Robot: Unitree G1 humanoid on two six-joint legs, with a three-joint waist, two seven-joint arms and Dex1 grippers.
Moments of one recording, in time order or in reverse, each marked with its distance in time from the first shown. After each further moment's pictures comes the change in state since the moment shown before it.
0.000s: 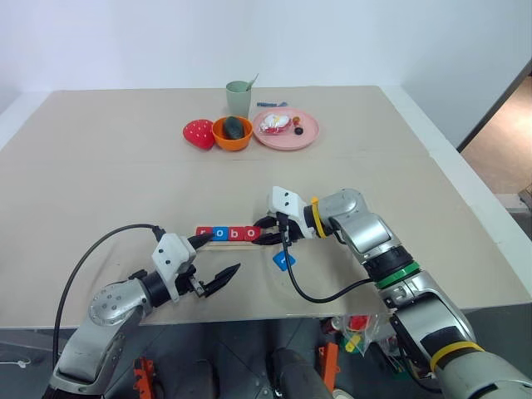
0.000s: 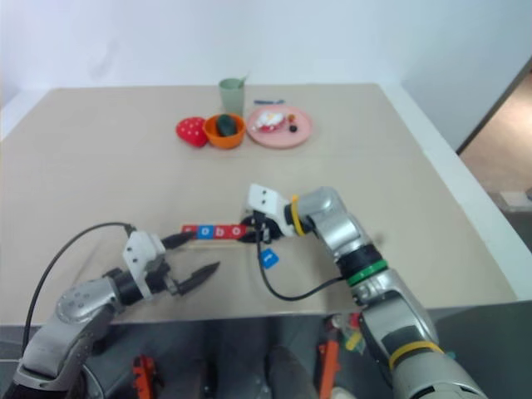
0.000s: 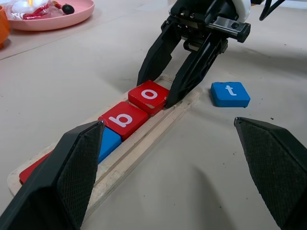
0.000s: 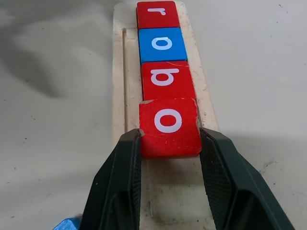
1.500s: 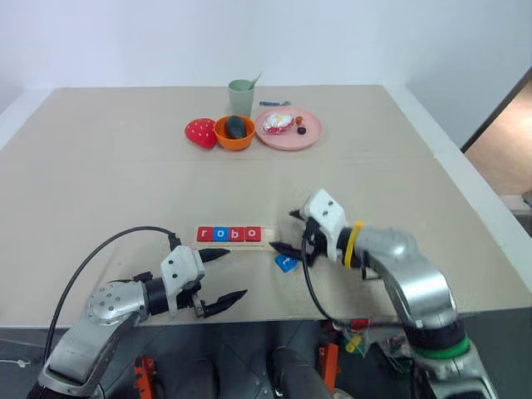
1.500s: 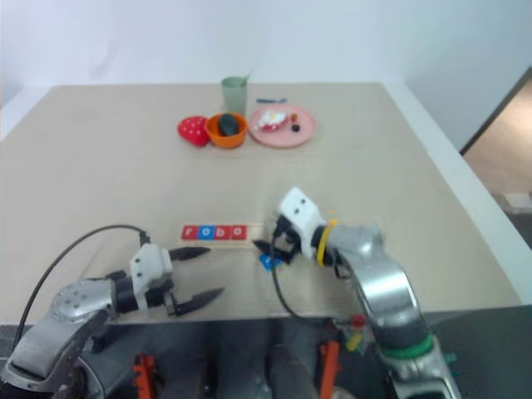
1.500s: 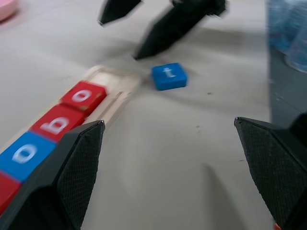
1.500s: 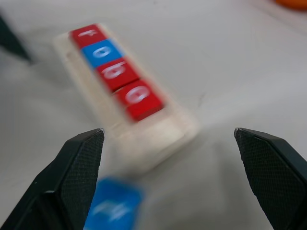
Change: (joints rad) left arm -0.027 0.123 -0.061 -0.040 -0.002 0.006 -0.181; right arm 0.504 -0.035 -0.237 -0.932 0.068 0.627 -0.459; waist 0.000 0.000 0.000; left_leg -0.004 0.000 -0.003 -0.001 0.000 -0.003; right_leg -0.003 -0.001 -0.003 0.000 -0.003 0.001
